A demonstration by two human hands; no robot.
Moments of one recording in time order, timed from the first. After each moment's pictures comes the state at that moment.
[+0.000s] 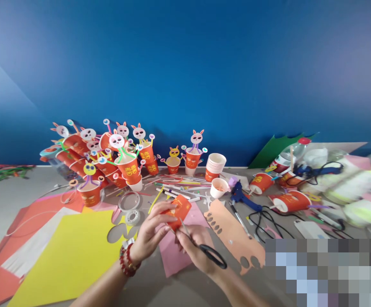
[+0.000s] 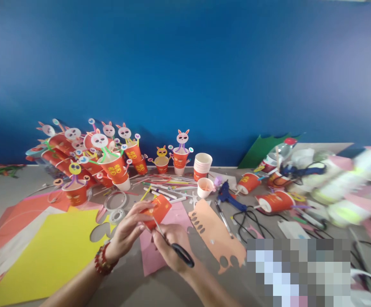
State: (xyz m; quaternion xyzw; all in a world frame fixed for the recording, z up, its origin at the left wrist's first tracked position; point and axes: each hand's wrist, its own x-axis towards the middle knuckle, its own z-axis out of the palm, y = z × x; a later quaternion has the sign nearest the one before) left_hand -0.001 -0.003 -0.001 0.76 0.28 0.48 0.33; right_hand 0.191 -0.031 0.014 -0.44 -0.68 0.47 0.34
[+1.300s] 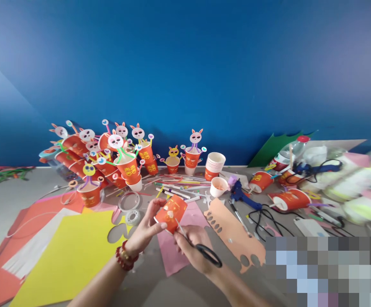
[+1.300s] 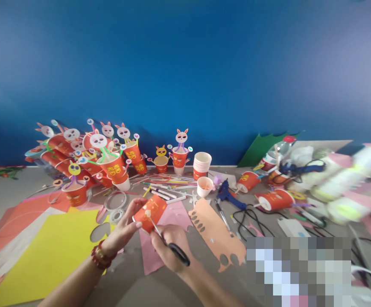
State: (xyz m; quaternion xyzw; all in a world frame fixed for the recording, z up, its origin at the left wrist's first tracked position) left_hand -0.005 0.000 -0.012 0.51 0.31 0.50 0.62; right_hand 0.186 -0.032 0.006 -0.46 -0.70 0.43 0.34
